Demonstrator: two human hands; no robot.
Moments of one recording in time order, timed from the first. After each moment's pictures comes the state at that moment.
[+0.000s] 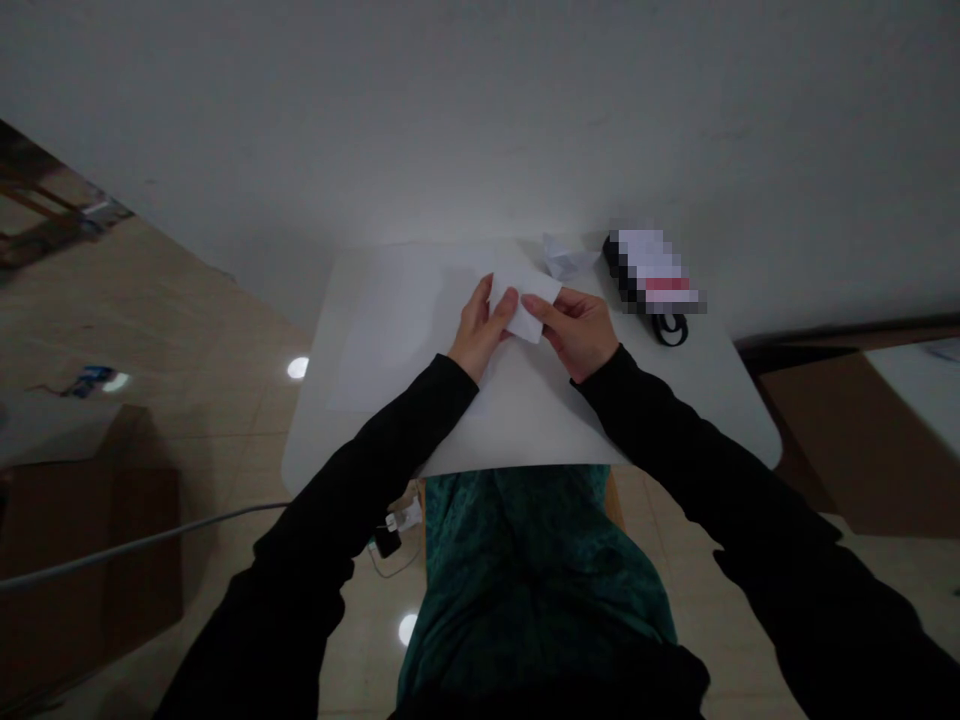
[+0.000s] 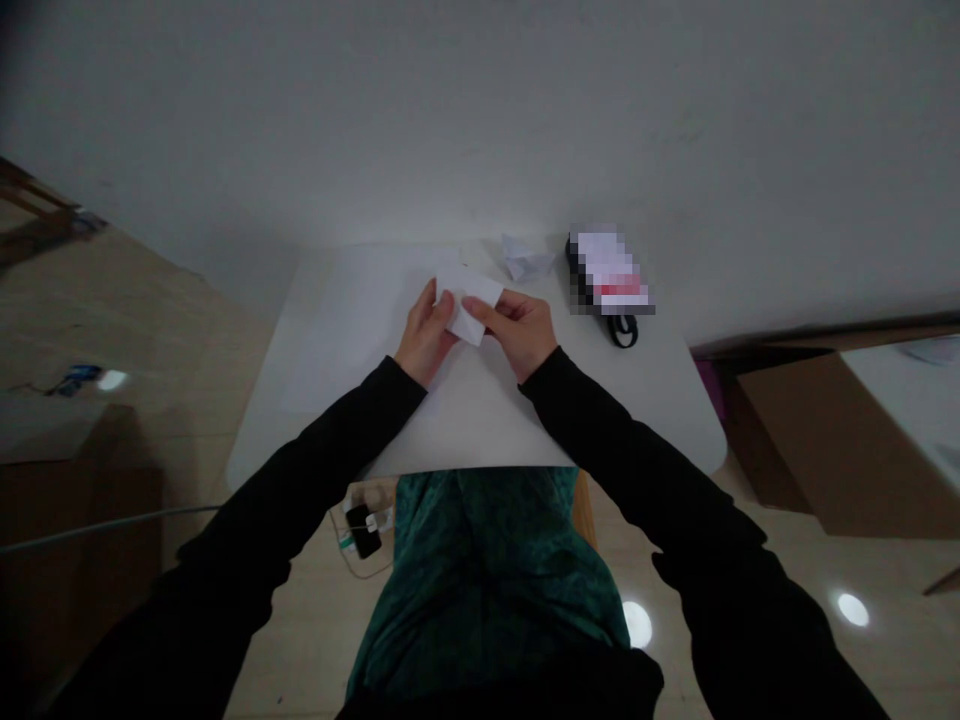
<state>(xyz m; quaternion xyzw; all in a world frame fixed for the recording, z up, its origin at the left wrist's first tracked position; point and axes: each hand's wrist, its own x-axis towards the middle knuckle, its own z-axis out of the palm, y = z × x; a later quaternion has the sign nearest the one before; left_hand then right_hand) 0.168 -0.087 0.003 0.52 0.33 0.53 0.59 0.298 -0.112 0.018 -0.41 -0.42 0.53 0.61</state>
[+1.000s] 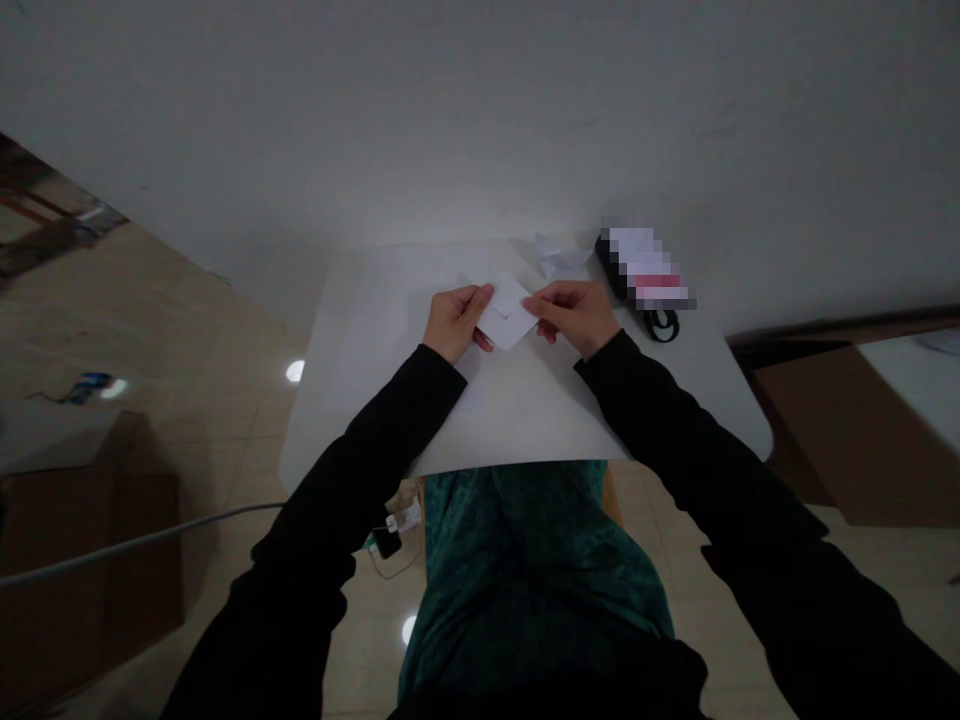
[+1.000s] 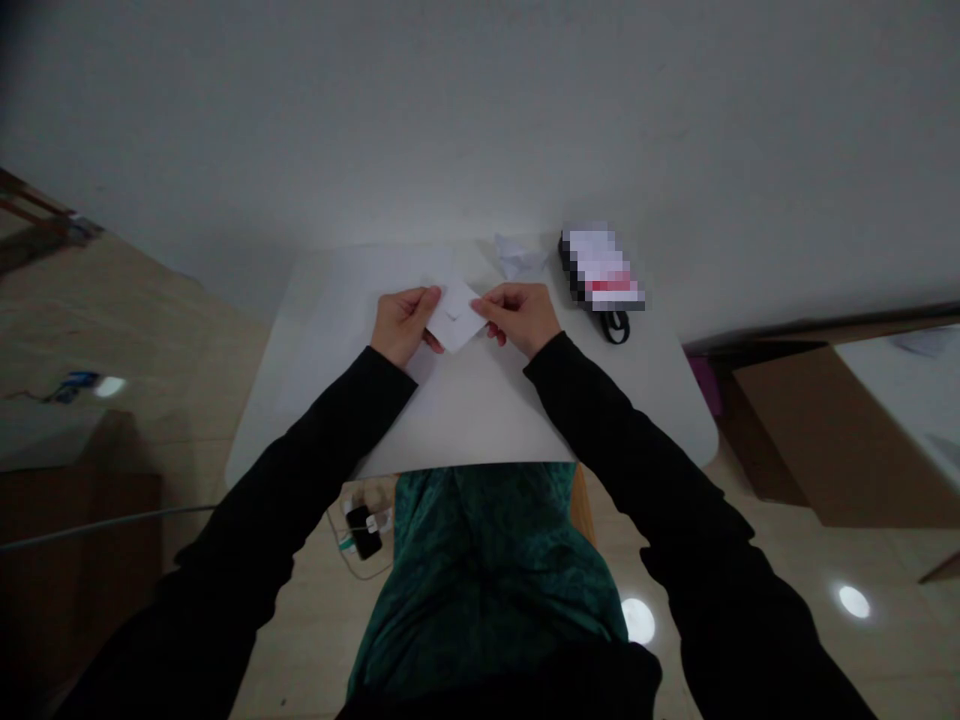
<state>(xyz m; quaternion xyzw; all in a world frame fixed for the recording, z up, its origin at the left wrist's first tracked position) 0.142 -0.068 0.008 0.58 0.42 0.45 0.53 0.324 -0.096 0.020 -0.48 -0.53 0.48 0.51</state>
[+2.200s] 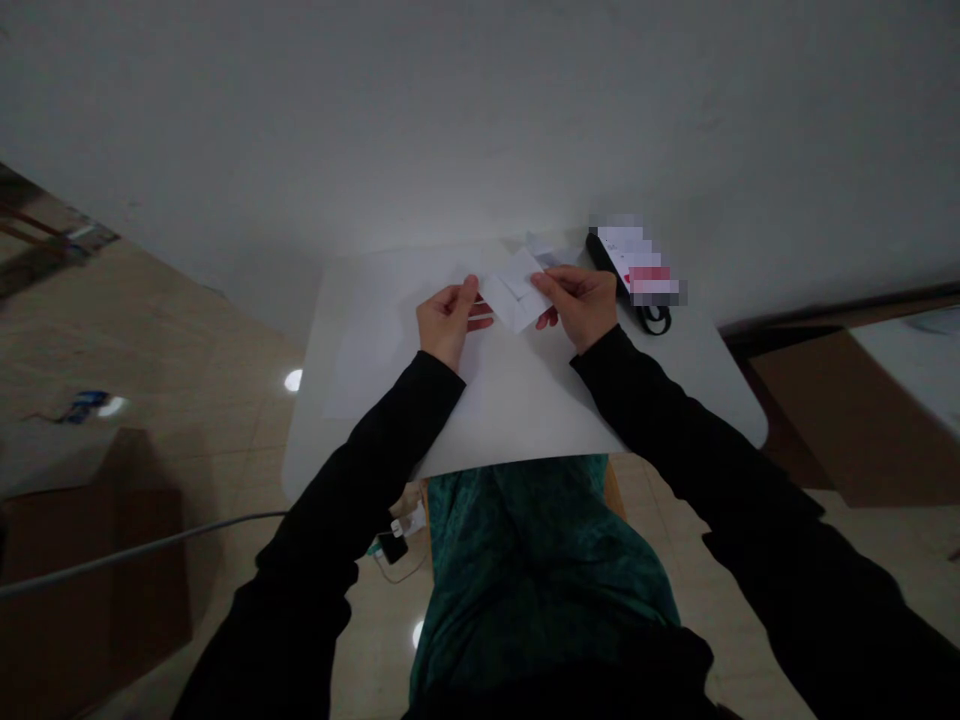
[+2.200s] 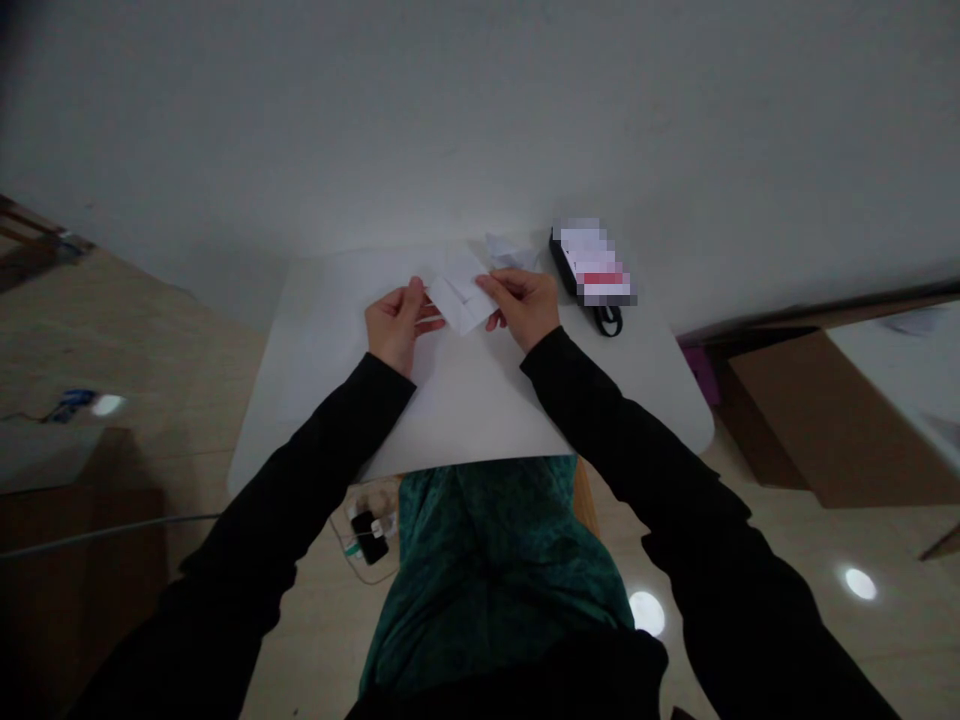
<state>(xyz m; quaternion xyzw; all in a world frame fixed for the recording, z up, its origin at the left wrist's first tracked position) 0.153 -0.069 0.006 0.47 0.45 0.55 0.52 0.324 -0.094 0.019 -0.49 -0.51 0.36 0.61</state>
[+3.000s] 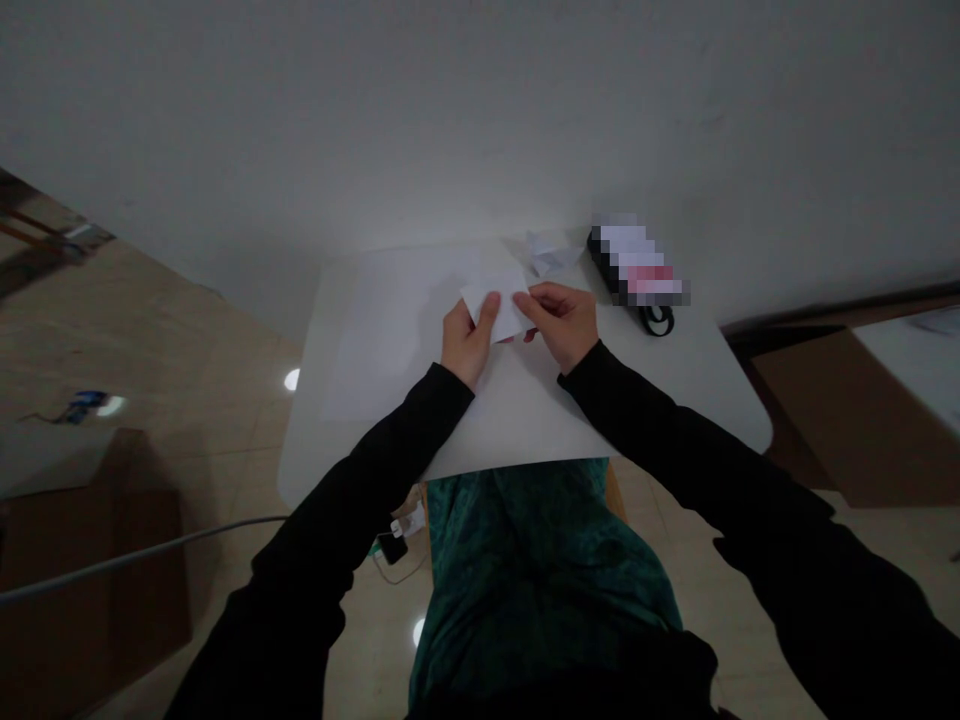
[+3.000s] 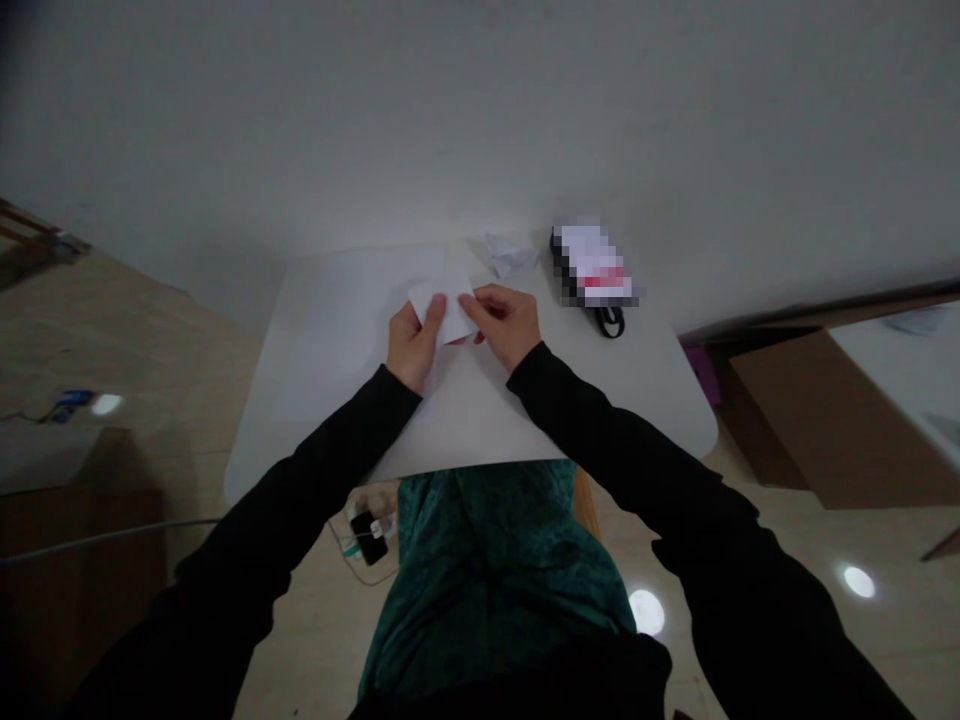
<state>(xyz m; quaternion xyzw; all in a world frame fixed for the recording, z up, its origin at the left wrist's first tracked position) 0.168 -0.087 -0.002 0.55 0.41 0.54 0.48 0.301 -0.104 0.008 -0.46 -0.50 0.39 0.62</state>
